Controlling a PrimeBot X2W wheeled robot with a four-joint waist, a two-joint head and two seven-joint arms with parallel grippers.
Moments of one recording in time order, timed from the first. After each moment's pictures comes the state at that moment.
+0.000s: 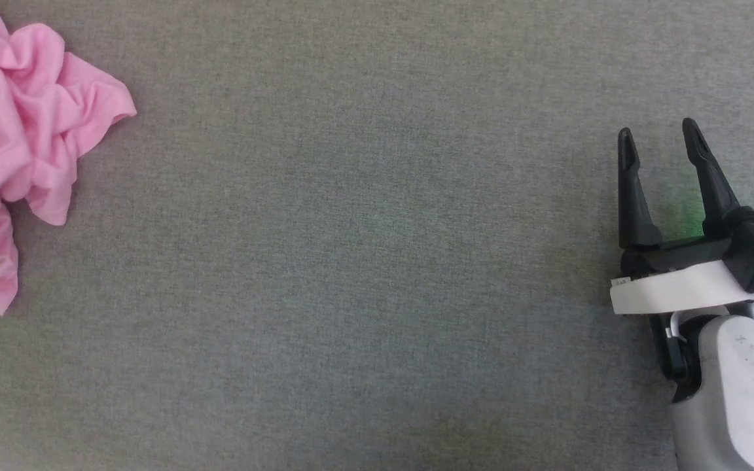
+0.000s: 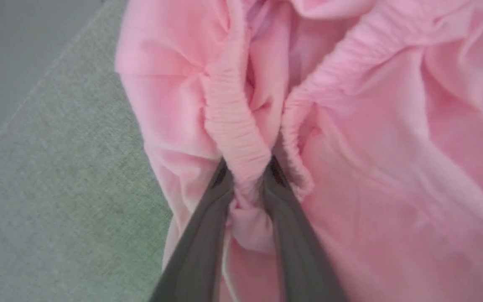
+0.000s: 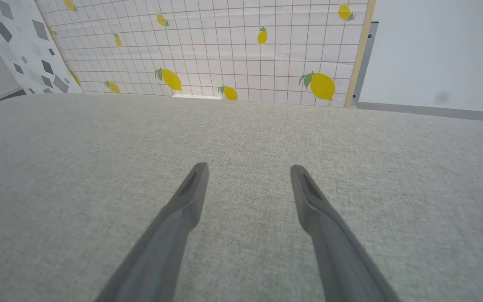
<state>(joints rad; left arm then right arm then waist) -0.64 0.52 0.17 0.38 -0.71 0.29 0.83 -0.31 -0.05 -0.05 0.08 0.02 0.13 -0.26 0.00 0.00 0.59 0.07</state>
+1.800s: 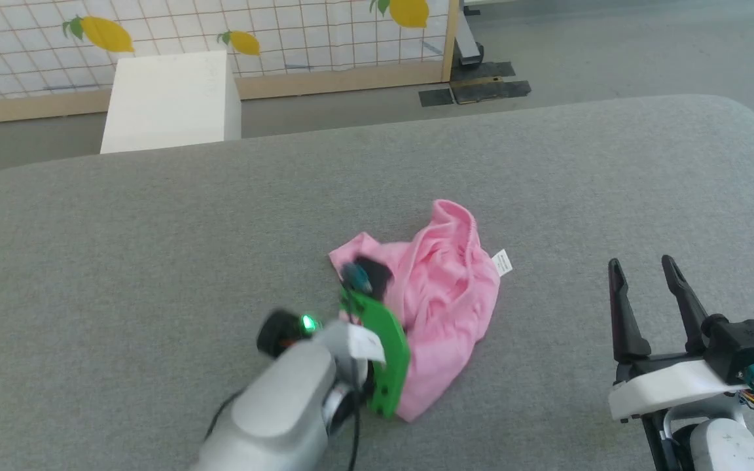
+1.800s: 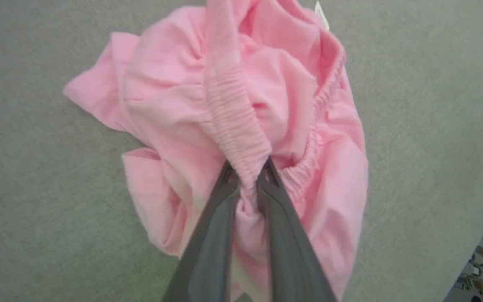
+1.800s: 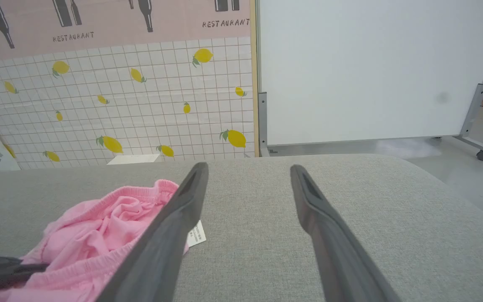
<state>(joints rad) -0.59 0.05 -0.72 0.69 -0.56 -0.09 0.31 -0.08 -0.05 -0.07 0.16 0.09 0.13 -0.26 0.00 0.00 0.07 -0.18</state>
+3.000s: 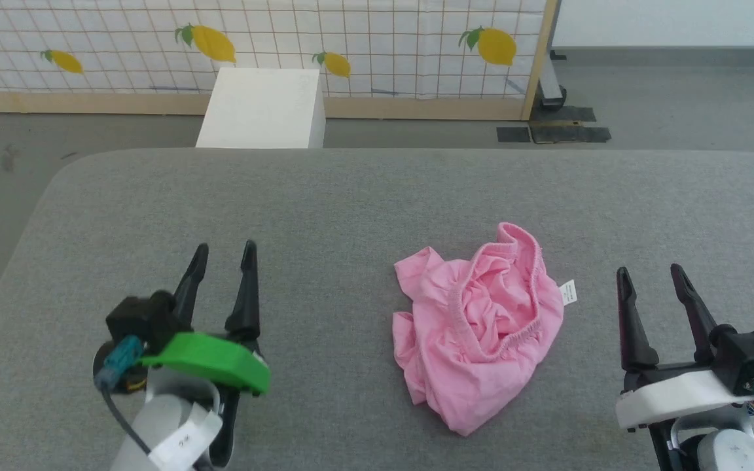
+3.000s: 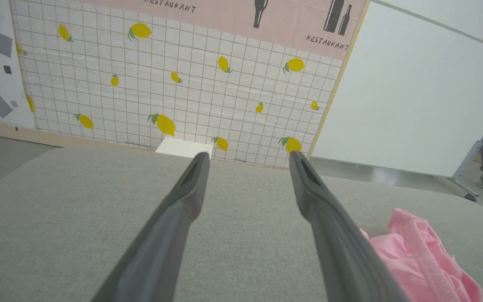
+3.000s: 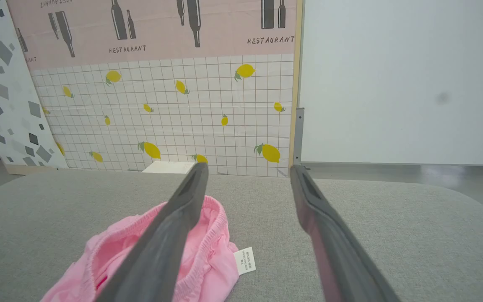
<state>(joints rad) -0.22 0.16 -0.19 0.23 -0.43 -0.04 -0.26 -0.04 -0.05 -0.08 0.13 0.08 0.13 -0.26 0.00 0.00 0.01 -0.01</state>
